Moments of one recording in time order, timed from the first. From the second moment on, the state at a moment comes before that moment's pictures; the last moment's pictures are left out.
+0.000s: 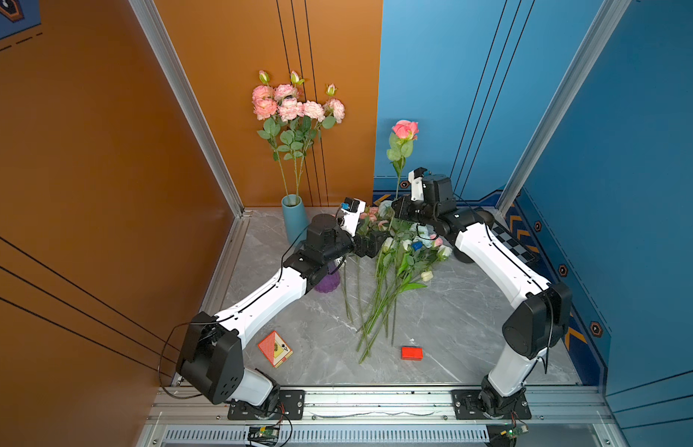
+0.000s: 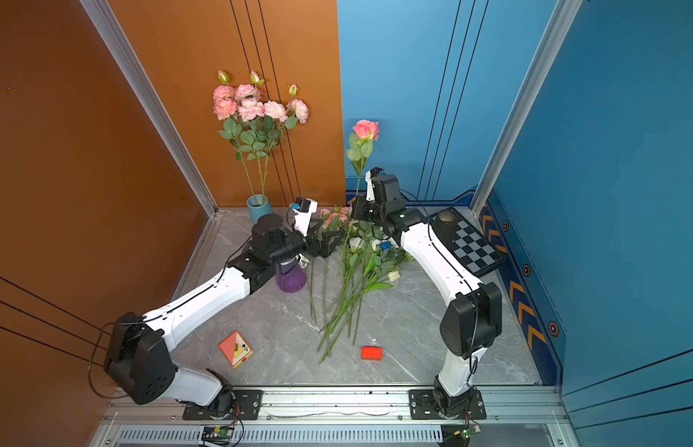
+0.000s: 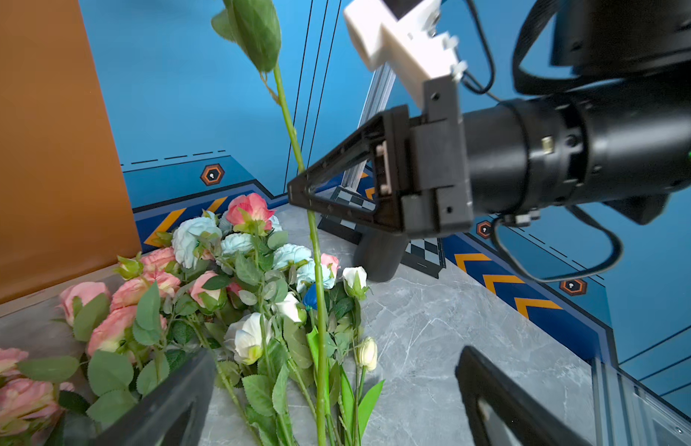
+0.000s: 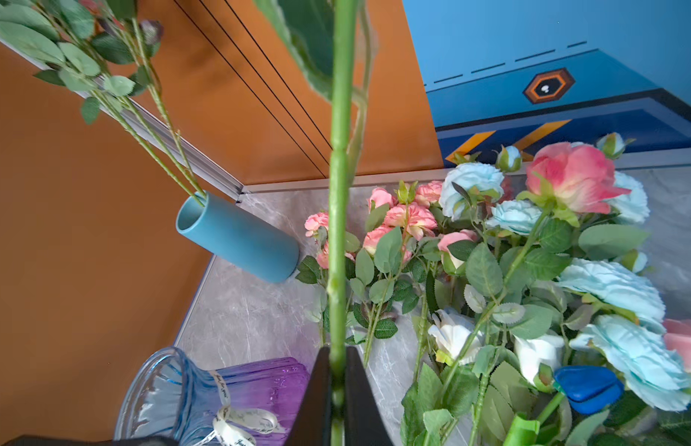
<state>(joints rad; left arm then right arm) -0.54 1.49 1.16 0.14 0.32 -0.23 0.42 1.74 1.72 -0.42 -0.16 0.49</state>
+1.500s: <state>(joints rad) -0.56 1.71 1.36 0.09 0.33 -0.20 0.45 1.68 1.62 -0.30 -0.18 0.51</state>
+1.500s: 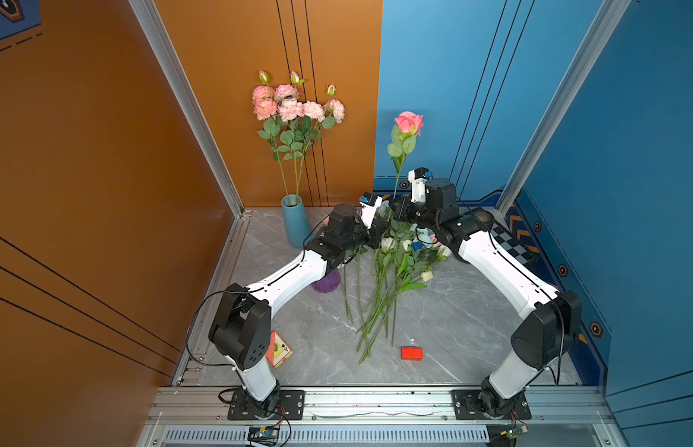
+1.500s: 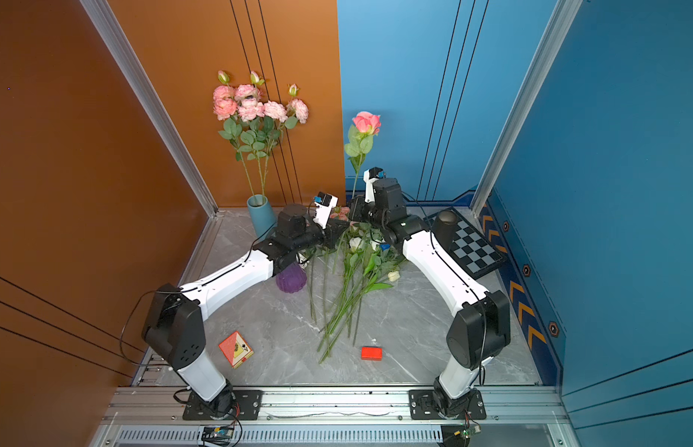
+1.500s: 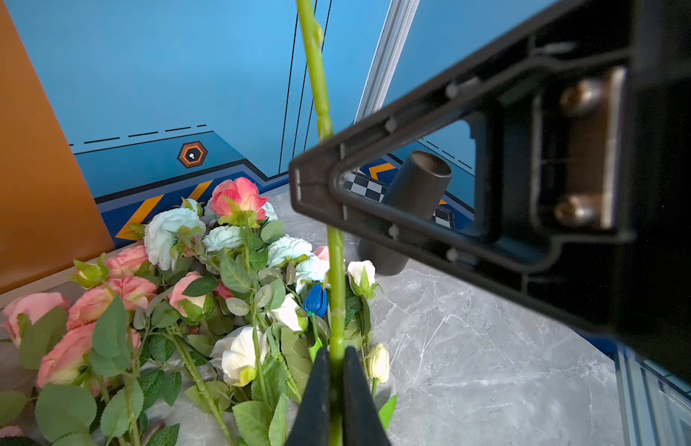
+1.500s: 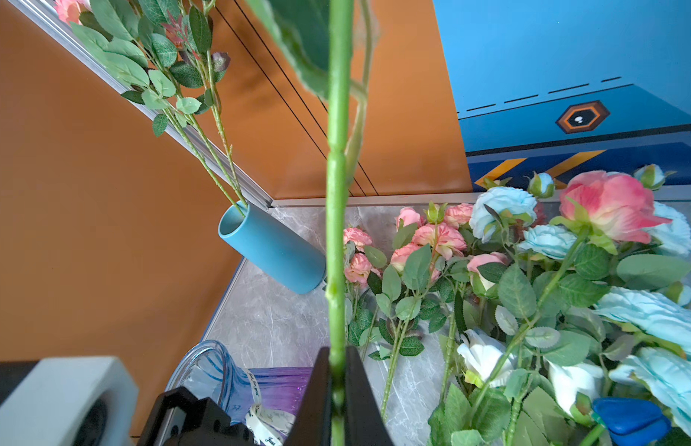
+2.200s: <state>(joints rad) -0.51 1.69 1.35 0.13 0.17 -0.16 0.42 1.59 1.58 -0.29 -0.19 0.53</state>
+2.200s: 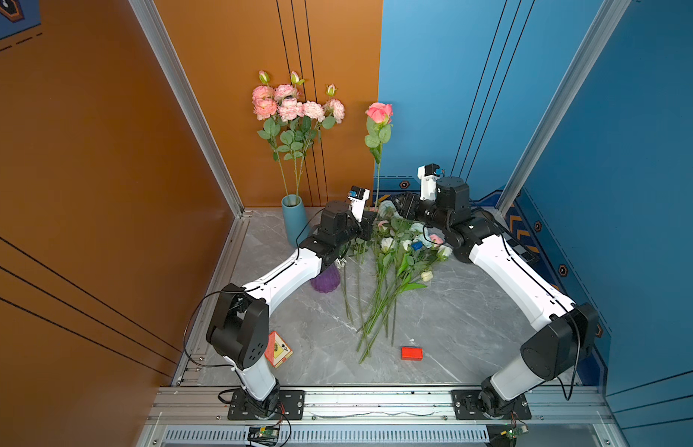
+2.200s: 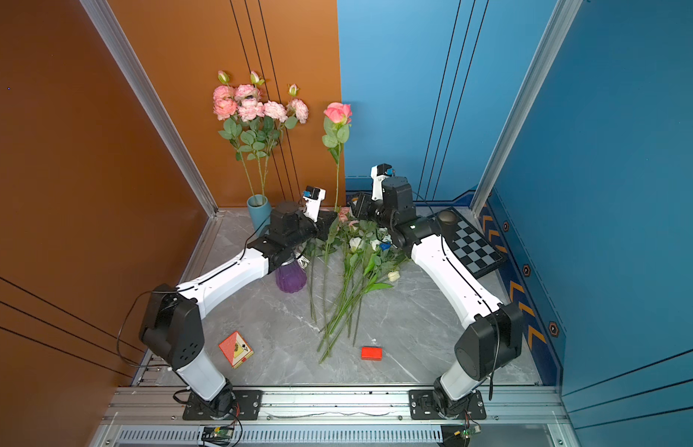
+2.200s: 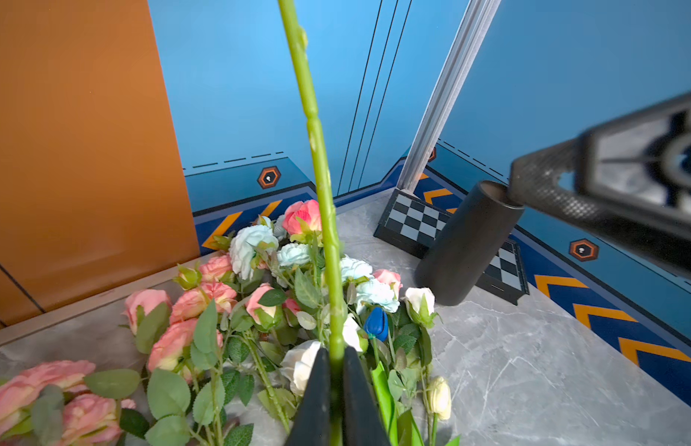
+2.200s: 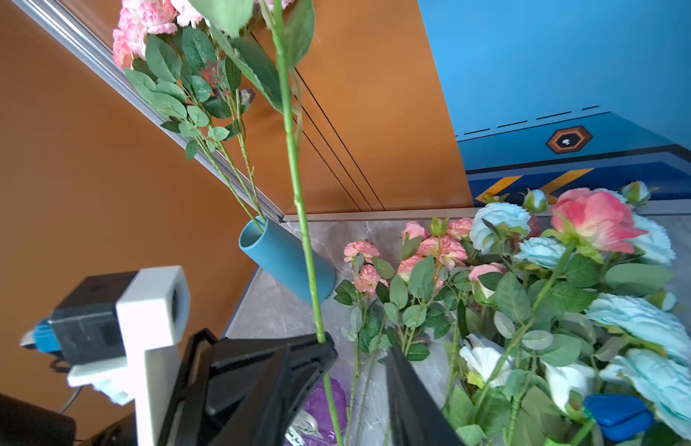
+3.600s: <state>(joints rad) -0.05 1.89 1.61 0.51 -0.01 -0.01 0.64 1.62 1.55 -0.30 -0.31 0.40</state>
